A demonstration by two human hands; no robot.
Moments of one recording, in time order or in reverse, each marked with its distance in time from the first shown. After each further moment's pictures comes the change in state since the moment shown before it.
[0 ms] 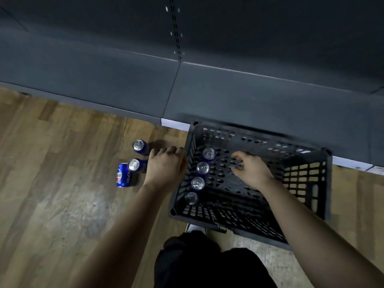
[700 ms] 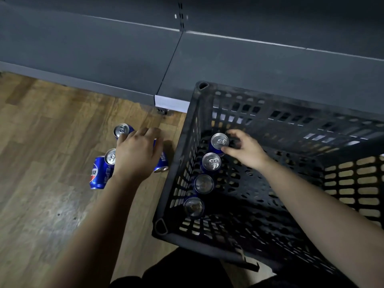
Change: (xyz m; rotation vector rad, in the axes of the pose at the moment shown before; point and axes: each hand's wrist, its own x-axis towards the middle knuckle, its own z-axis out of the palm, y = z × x) left_hand 0.020 -0.068 0.160 -0.070 0.187 -0.144; right_hand 0.150 0.065 0.134 0.346 0.096 -0.129
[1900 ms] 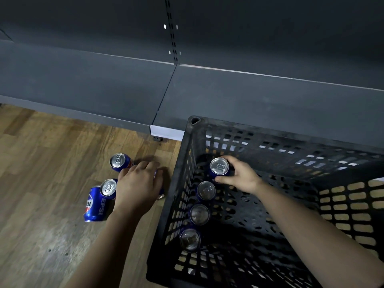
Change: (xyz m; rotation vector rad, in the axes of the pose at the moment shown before) left_hand 0.007 0.017 -0.009 -0.049 -0.112 -0.051; right_hand 0.016 0.008 -0.009 0.053 -0.085 -0.081
